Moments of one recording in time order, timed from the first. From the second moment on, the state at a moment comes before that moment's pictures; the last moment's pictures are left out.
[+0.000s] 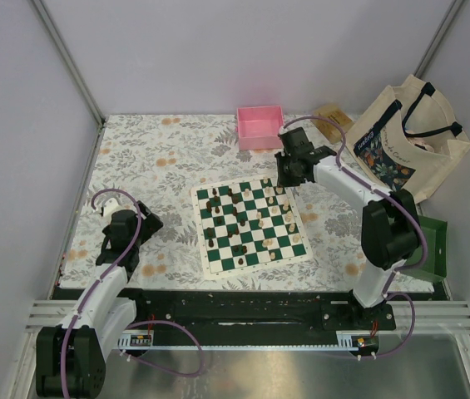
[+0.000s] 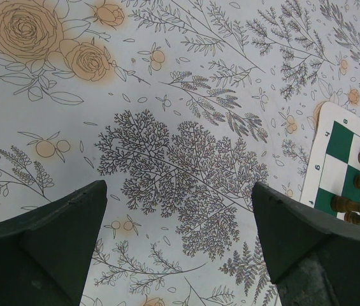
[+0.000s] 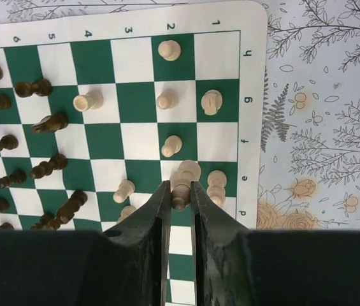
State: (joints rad) left arm -0.02 0.81 0.26 -0.06 -0.21 -0.65; right arm 0.46 1.76 1.39 -0.57 0.01 0.33
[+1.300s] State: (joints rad) left arm -0.02 0.82 0.26 -0.06 -0.21 -0.65; right arm 0.40 1.94 1.41 -0.53 0.01 0.33
